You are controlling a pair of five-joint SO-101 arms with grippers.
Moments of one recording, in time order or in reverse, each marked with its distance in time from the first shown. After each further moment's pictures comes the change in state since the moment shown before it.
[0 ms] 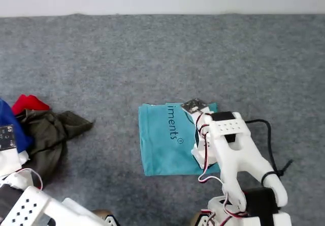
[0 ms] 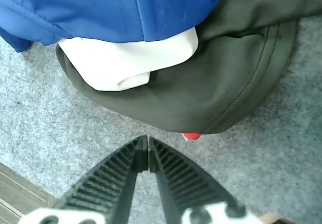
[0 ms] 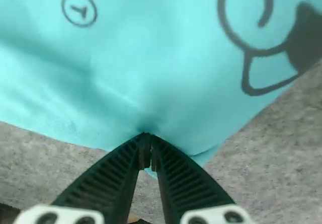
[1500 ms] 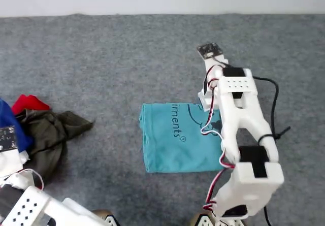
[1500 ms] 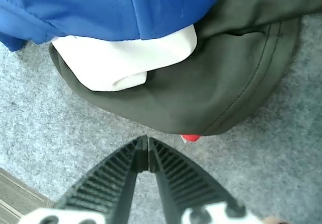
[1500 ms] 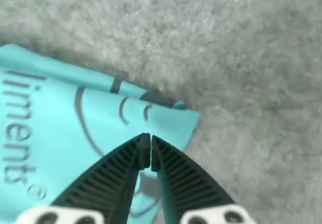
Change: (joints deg) left arm 0.0 0.0 2.5 -2.0 -0.1; right arm 6.4 24.1 -42.1 -2.3 -3.2
